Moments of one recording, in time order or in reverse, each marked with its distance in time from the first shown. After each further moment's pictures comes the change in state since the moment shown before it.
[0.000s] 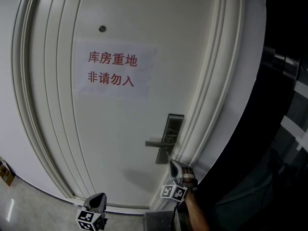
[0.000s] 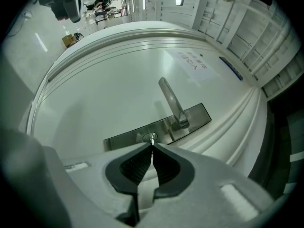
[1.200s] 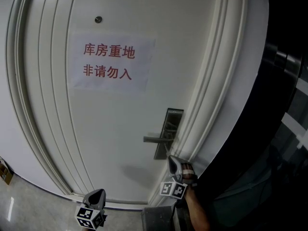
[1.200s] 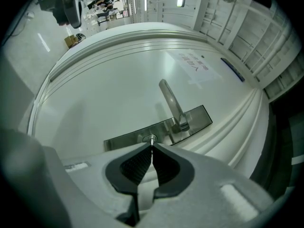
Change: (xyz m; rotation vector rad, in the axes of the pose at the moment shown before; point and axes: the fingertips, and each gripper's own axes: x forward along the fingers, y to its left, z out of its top) left arm 0.013 0.009 -0.012 -0.006 0.014 -0.010; right arm -0.001 -0.002 0.006 -0.015 -0.007 0.019
